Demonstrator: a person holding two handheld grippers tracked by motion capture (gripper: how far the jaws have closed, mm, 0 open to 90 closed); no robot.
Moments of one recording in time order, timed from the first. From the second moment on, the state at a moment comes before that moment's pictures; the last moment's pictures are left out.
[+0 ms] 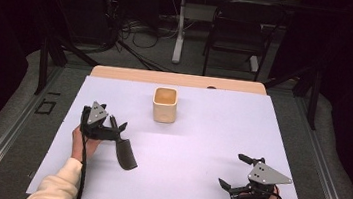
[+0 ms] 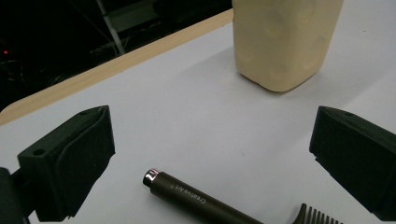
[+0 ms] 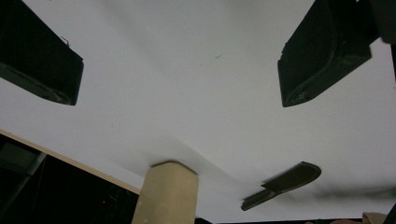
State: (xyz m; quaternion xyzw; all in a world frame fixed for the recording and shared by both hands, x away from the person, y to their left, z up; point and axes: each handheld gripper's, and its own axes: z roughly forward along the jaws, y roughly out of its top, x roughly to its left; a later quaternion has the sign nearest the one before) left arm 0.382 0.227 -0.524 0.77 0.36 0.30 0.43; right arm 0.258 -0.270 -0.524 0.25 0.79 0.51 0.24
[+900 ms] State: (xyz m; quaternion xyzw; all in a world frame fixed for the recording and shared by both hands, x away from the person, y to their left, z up) left arm 0.420 0.235 -0.544 0.79 0.39 0.26 0.39; right arm 0.260 -0.268 -0.526 0.26 0.79 0.51 0.23
